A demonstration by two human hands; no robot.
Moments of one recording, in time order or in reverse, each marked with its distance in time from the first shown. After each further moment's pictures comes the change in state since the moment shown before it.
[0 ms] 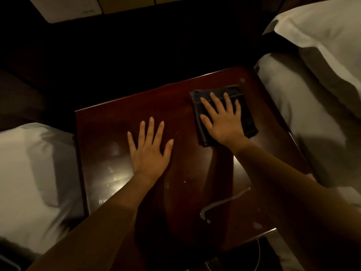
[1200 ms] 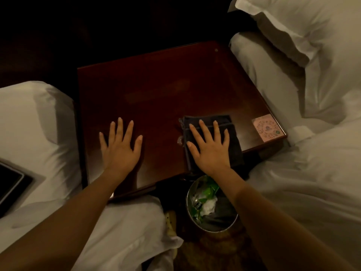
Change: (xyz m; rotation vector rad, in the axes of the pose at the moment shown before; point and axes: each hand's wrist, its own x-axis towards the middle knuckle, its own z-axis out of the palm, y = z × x) left_hand -0.172 -0.032 0.012 0.021 0.066 -0.092; right_hand -0.258 -0.034 0.017 0.078 -0.035 0.053
